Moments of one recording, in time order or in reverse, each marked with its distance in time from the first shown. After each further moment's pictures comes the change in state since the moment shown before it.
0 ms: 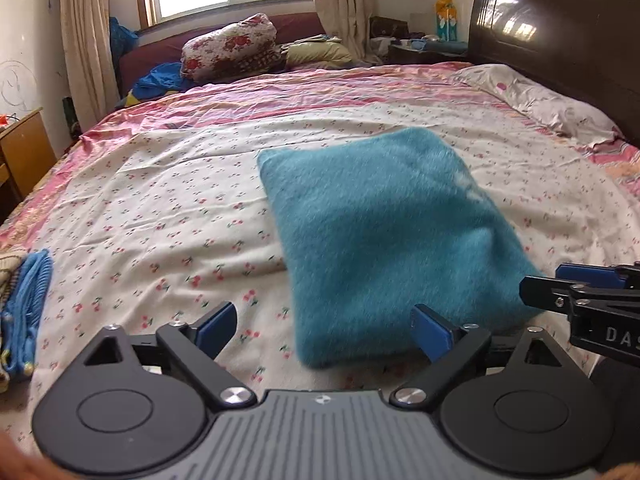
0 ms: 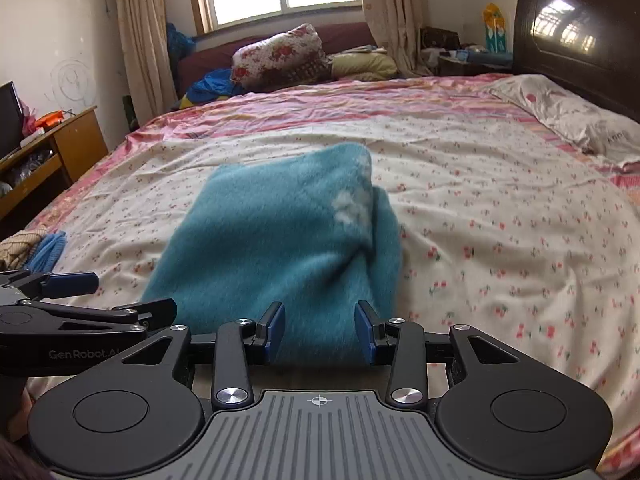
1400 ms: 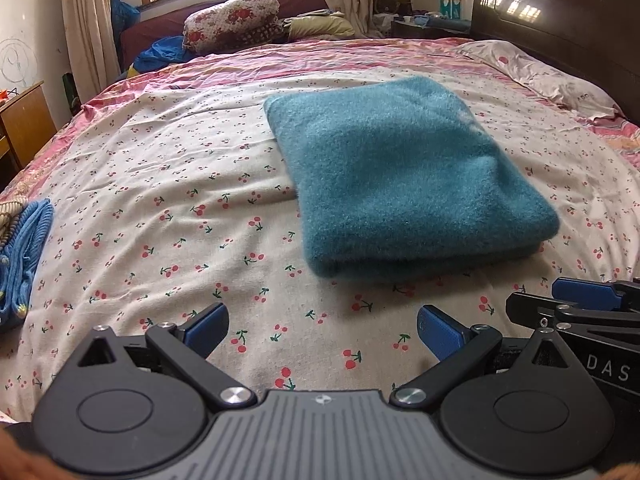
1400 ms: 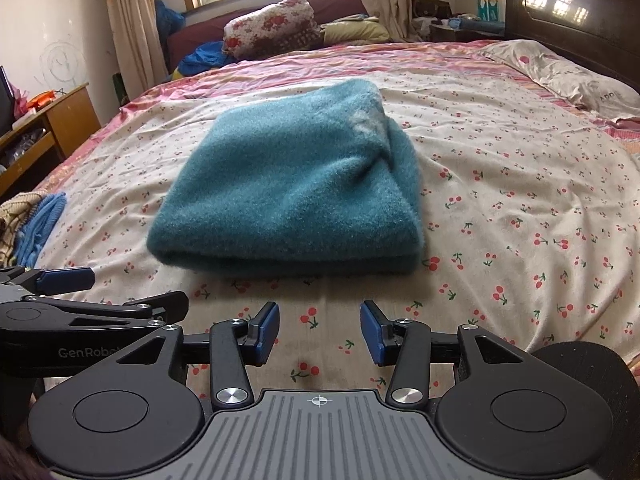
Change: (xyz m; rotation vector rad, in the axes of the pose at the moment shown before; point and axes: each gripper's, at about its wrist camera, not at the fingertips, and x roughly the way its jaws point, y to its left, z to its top) left arm 0.000 0.007 -0.047 -0.015 0.070 -0.012; right arm -0.002 0.027 -0.054 0.024 0.081 -0.031
